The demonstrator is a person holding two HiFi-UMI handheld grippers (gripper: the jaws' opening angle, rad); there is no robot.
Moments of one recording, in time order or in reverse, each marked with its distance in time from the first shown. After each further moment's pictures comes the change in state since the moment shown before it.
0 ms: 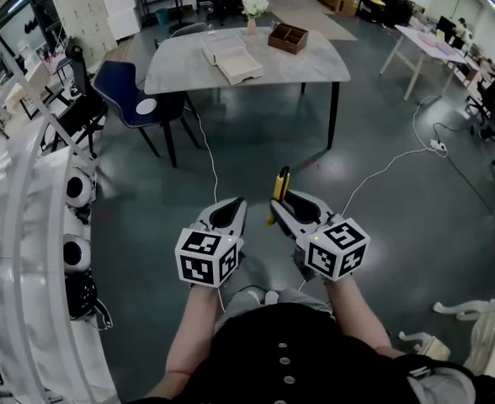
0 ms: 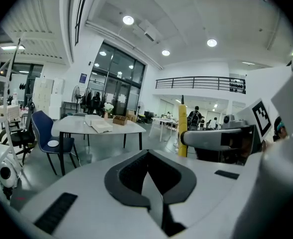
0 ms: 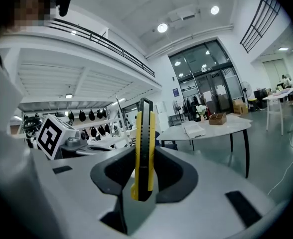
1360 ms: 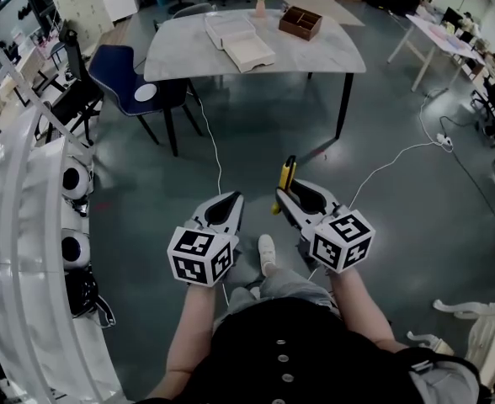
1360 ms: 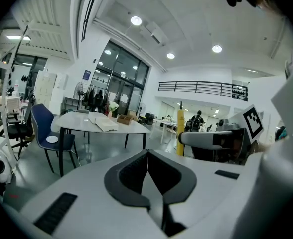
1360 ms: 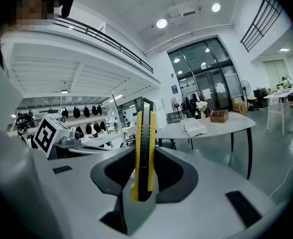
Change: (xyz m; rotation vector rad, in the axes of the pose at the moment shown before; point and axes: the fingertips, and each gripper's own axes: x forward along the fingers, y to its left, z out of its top) left arm 0.030 0.095 -0.004 -0.057 -0.011 -0.022; right arm 0.097 -0.030 -0.008 -0.010 0.031 -0.025
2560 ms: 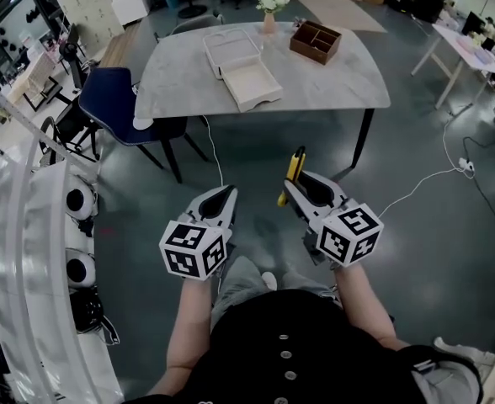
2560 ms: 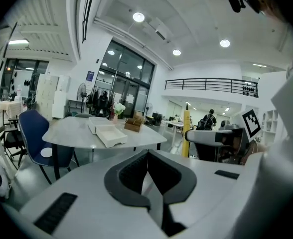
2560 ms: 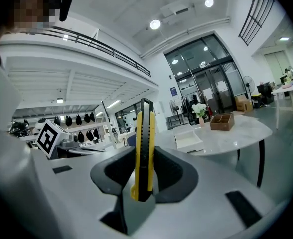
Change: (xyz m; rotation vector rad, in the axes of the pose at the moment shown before) left arm 0.222 0.118 0.104 0.009 -0.001 0.083; right arm 0.162 -0.213 0.094 0.037 -0.043 0.049
